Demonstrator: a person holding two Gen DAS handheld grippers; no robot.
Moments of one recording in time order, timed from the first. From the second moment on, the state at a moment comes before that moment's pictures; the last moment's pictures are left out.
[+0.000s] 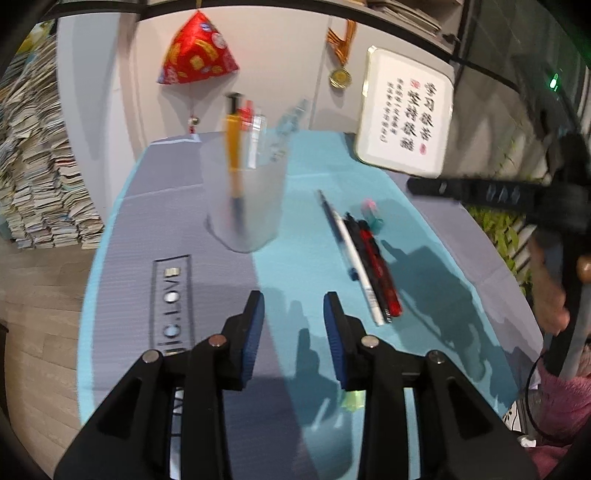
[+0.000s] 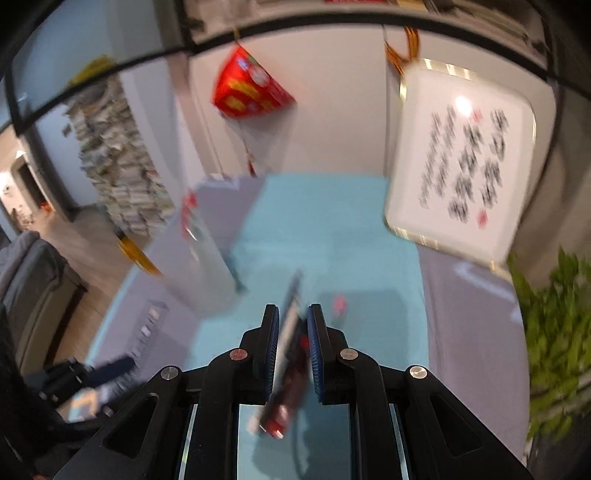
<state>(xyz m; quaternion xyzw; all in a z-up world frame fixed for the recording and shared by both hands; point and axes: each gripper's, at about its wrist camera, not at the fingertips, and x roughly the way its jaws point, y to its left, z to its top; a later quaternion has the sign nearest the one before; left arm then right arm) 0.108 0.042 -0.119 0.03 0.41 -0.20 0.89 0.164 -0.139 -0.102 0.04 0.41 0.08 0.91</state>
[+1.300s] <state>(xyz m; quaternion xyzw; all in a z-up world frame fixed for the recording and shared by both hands) 0.170 -0.033 -0.164 0.11 0.46 -0.20 0.86 0.165 -0.163 -0.173 0.06 0.49 0.07 0.87</state>
